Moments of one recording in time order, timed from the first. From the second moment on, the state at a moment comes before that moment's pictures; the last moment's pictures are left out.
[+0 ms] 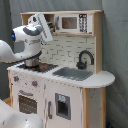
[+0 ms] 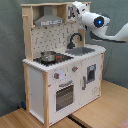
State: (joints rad) arm -1.08 -0.89 1.05 -1.93 -0.63 3.00 0.15
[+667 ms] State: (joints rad) arm -1.01 -0.96 1.05 -1.93 -0.63 2.88 0.11
